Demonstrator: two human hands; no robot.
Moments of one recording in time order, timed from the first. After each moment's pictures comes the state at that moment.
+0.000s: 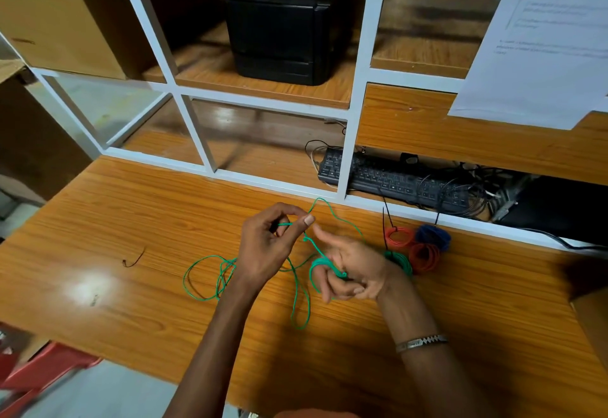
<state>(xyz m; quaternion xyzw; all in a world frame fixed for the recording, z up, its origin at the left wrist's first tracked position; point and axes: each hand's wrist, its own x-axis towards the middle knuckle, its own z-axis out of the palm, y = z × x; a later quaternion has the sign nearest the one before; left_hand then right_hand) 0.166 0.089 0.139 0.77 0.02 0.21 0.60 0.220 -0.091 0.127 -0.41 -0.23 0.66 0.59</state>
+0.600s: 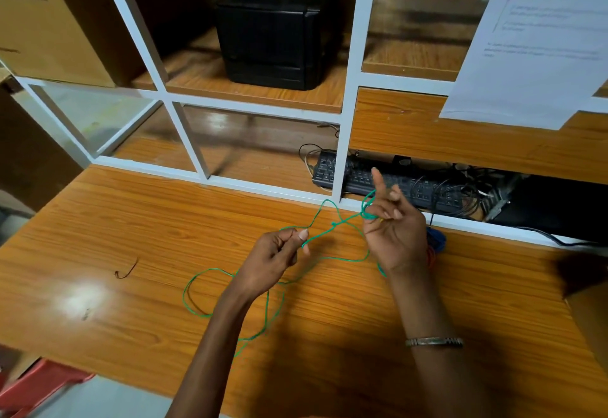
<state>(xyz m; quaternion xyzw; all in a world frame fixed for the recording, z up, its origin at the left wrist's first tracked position) 0.166 0.094 0.120 0.77 -0.02 -0.01 0.63 0.259 -0.126 0.142 -0.05 0.03 0.21 0.98</state>
